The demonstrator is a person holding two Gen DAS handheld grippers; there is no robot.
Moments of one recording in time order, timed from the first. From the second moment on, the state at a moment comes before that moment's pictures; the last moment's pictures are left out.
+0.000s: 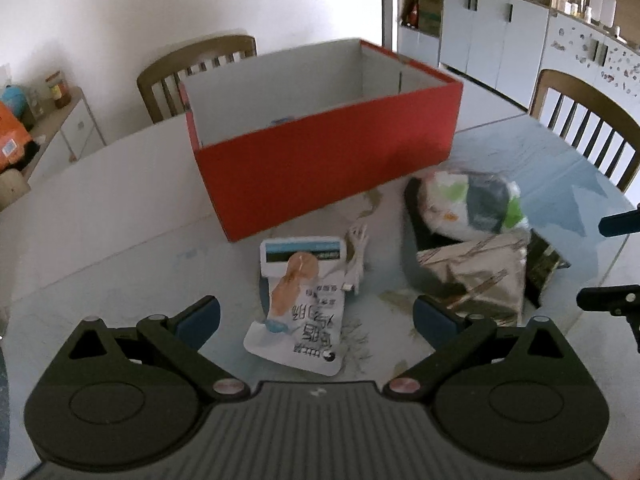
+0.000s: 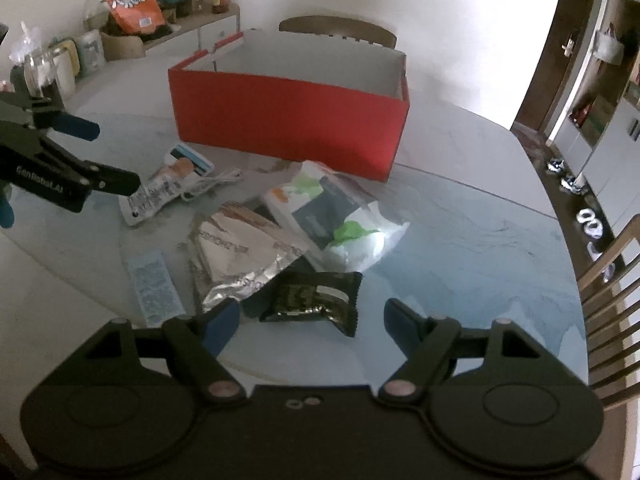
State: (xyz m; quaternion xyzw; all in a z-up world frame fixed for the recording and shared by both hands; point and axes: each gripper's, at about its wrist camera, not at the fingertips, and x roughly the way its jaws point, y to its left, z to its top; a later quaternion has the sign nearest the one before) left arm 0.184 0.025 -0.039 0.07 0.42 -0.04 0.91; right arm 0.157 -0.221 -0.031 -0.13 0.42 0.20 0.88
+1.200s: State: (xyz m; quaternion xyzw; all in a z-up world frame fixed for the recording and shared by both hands) left arm 0.232 0.050 -0.104 0.04 0.42 -0.07 0.90; right arm 0.193 -0.213 -0.088 -0.11 0.45 0.18 0.86
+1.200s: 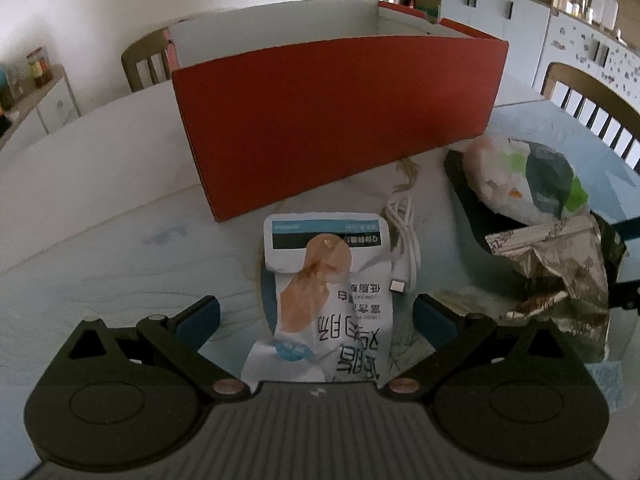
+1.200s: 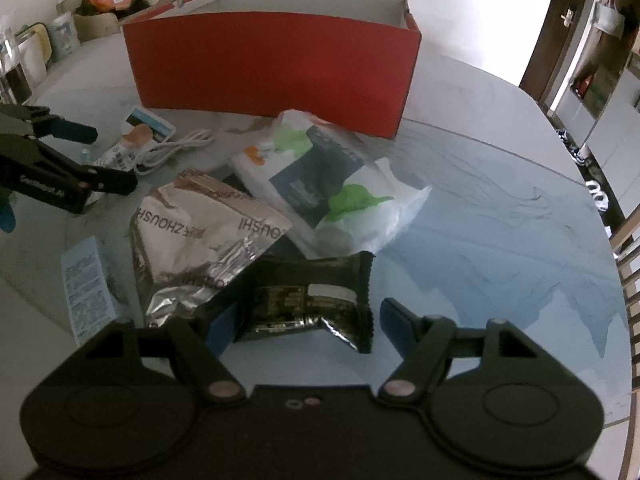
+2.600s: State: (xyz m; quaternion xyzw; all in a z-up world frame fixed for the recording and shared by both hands) left arm 0.224 0.053 -0.098 0.03 0.40 -0.06 0.91; right arm 0.183 -0.228 -0.078 -0.10 0.46 0.19 0.86
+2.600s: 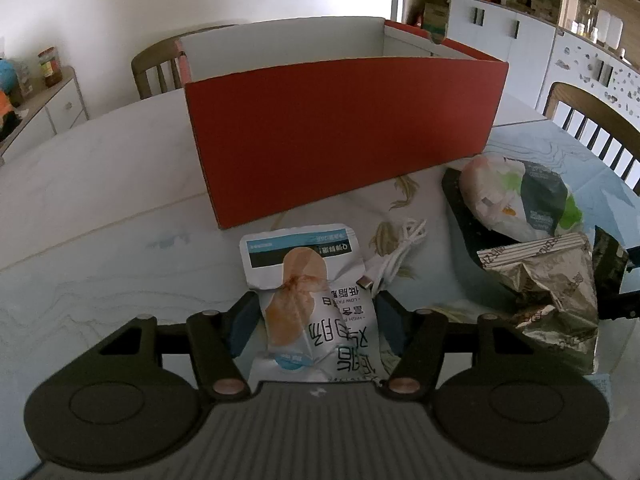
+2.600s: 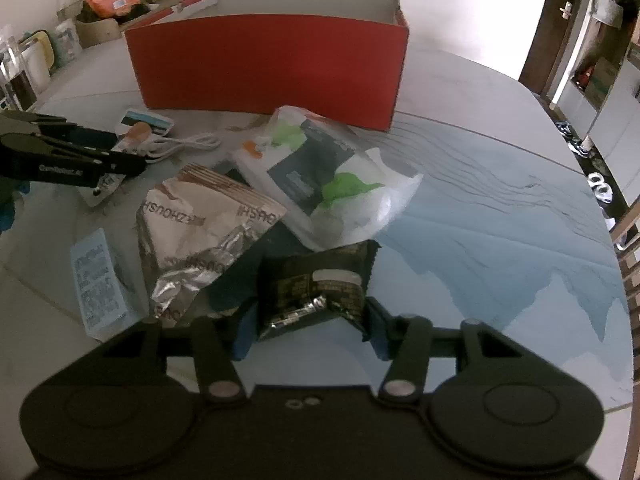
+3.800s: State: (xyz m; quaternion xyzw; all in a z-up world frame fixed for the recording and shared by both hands) left arm 0.174 0.039 -0.041 0.03 0.38 -0.05 0.92; right arm 0.160 -0.234 -0.026 -0.09 0.42 0.19 0.88
